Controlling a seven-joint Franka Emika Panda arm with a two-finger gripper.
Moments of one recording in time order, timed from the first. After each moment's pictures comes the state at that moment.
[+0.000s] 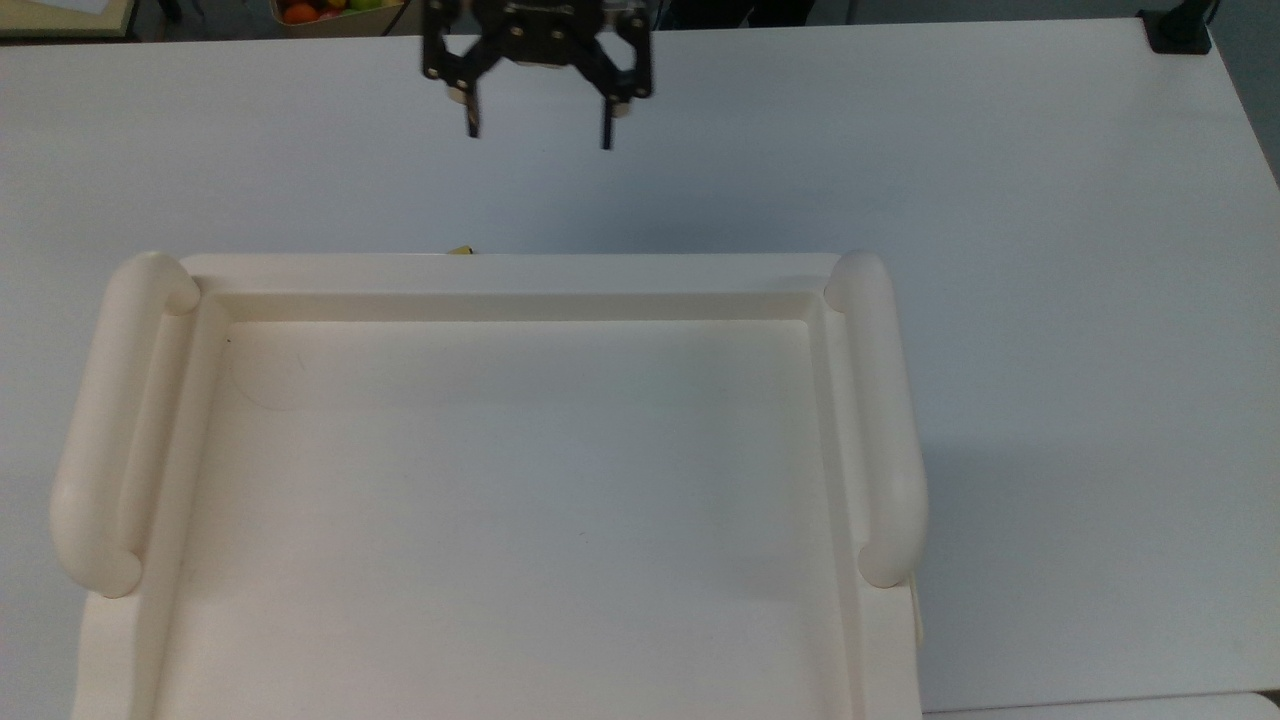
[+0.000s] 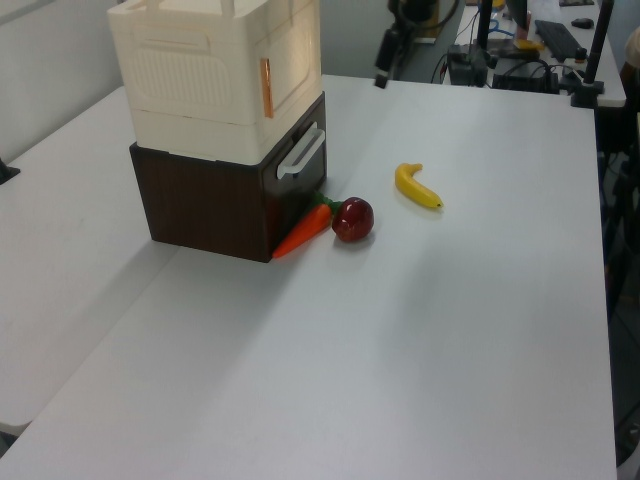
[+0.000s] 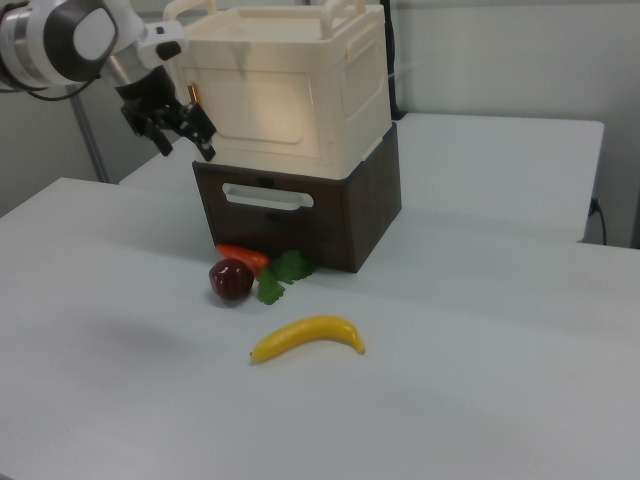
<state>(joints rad) 0.14 0.13 0.02 -1.52 -0.12 1.97 0.16</state>
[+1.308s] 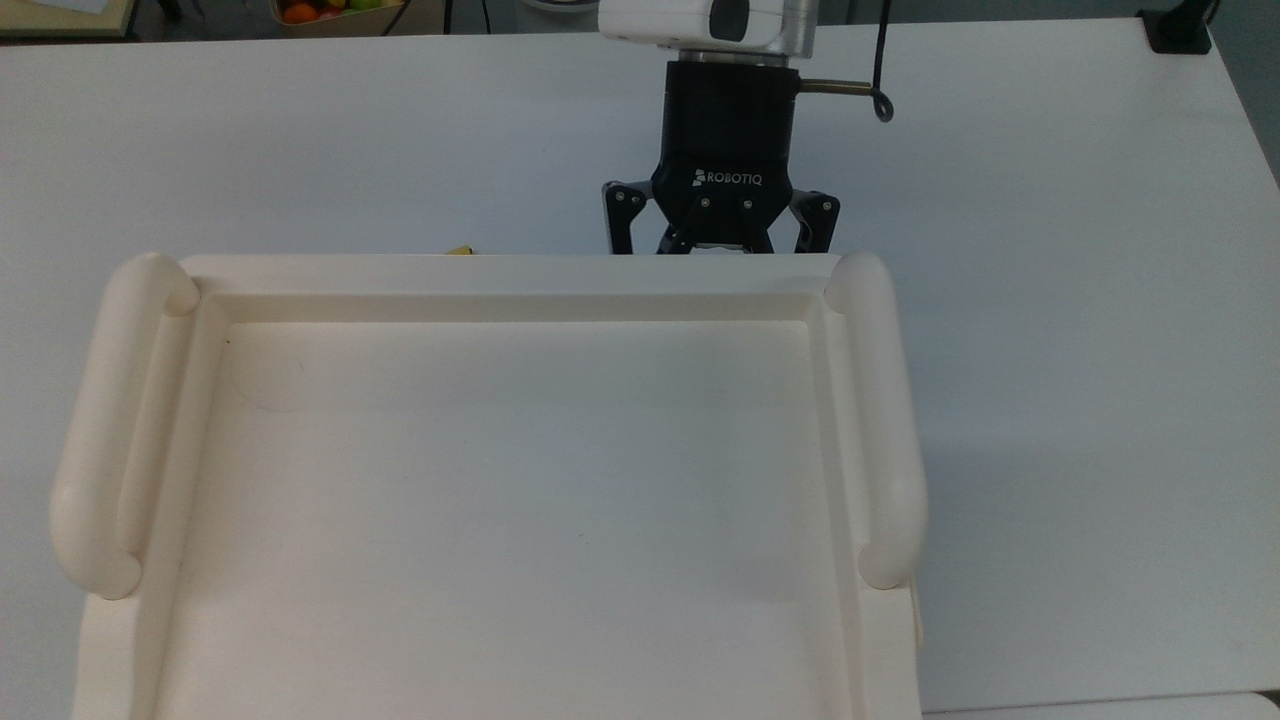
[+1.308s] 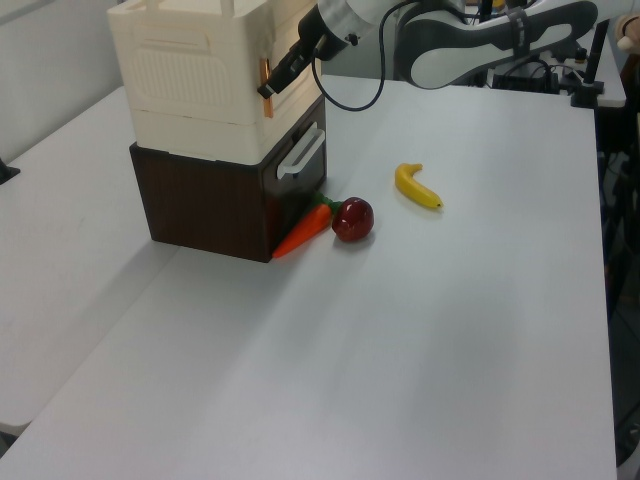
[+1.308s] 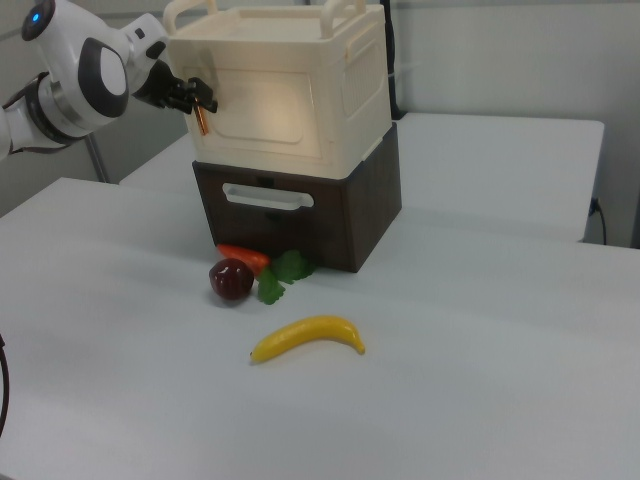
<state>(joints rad) 0.24 0.42 0.03 -1.37 -0.42 2.58 0.36</state>
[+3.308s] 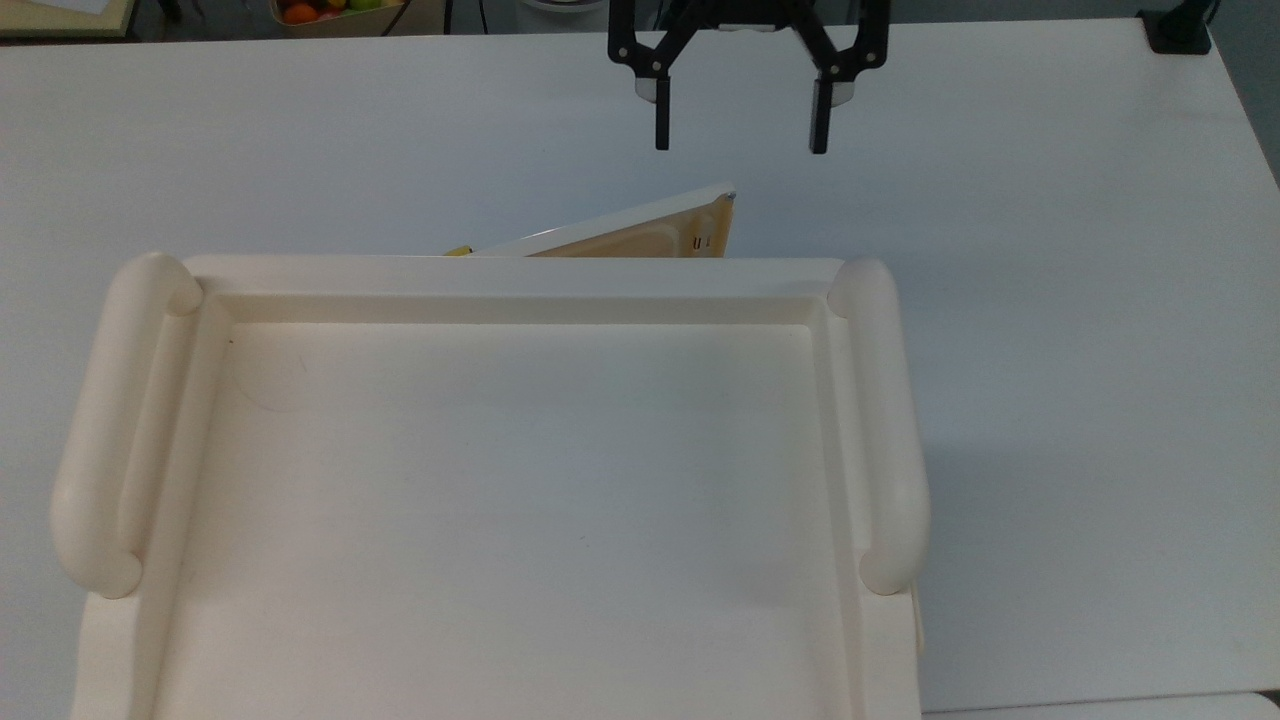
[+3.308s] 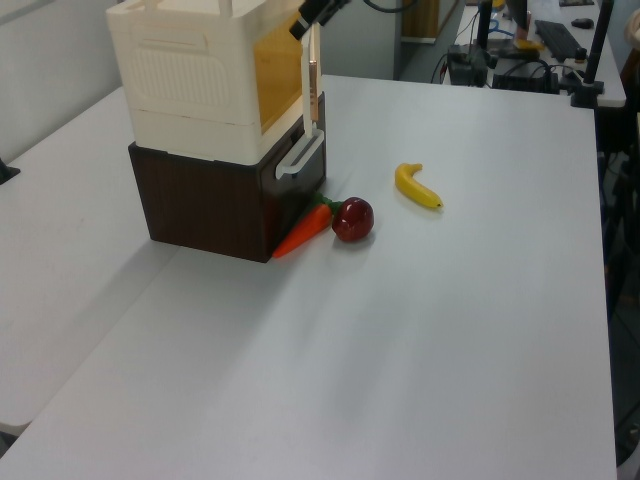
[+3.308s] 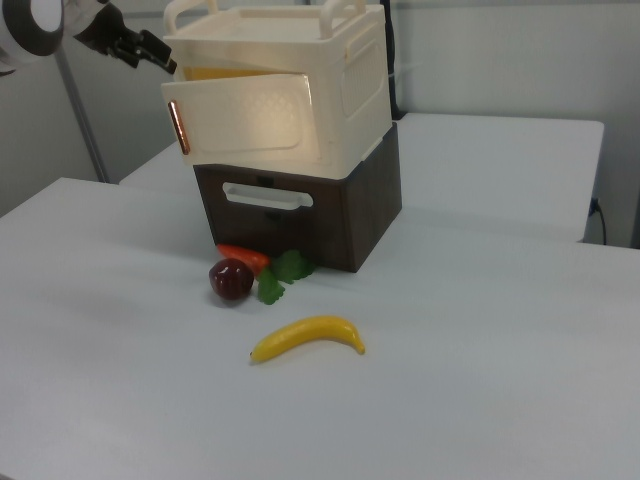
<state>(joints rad) 0.26 0.23 0.05 -1.35 -0.26 2.33 0.42</state>
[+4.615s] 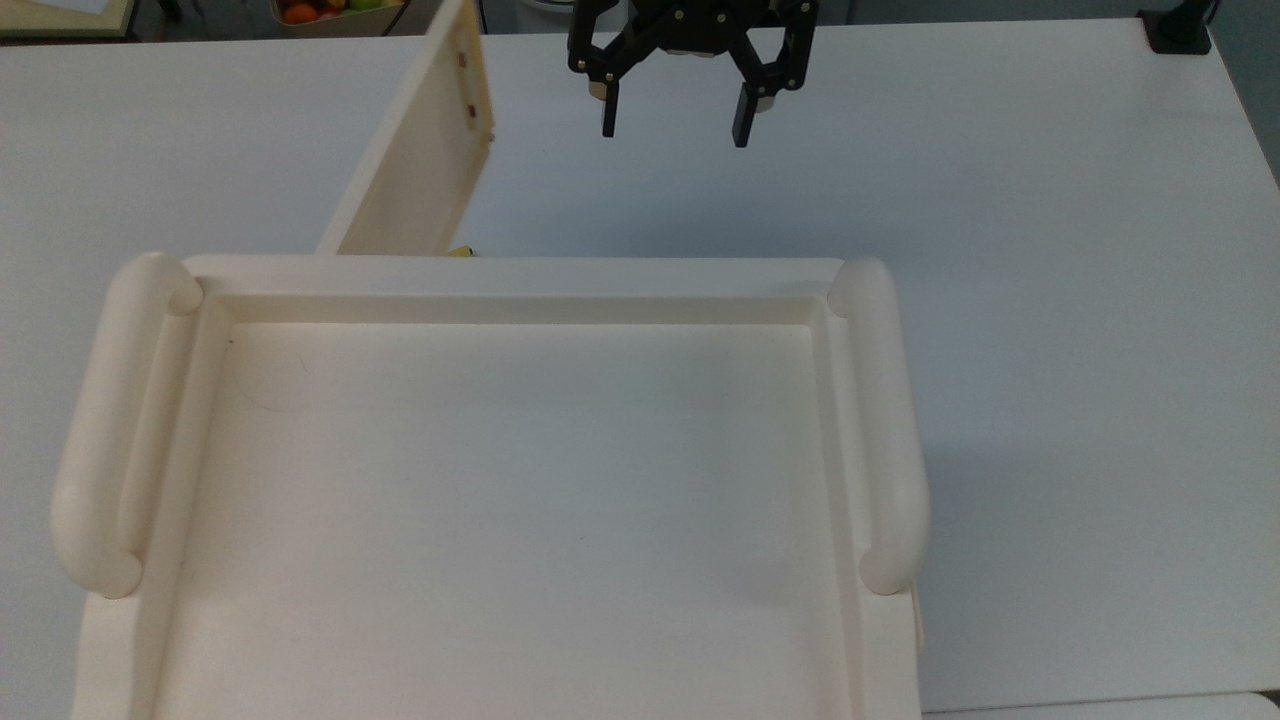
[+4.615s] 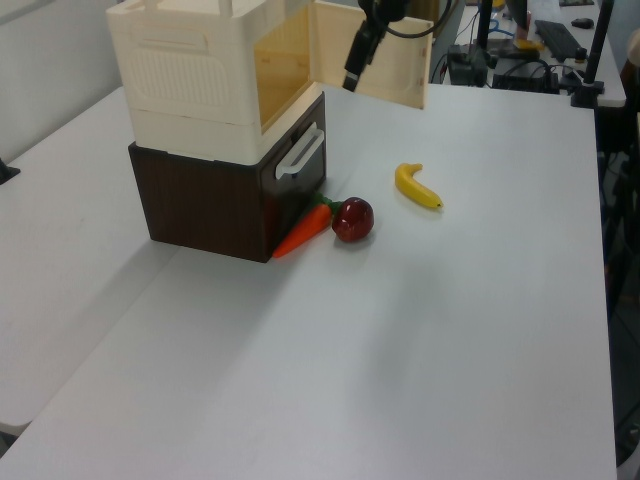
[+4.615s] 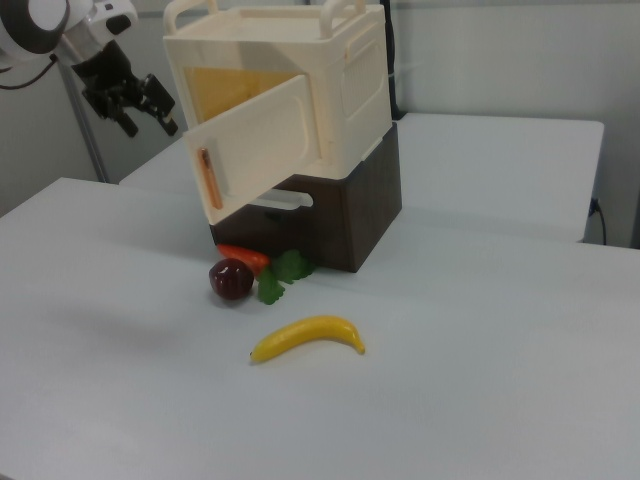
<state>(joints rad) 0.26 0.22 0.05 -1.35 -0.23 1.88 0.24</state>
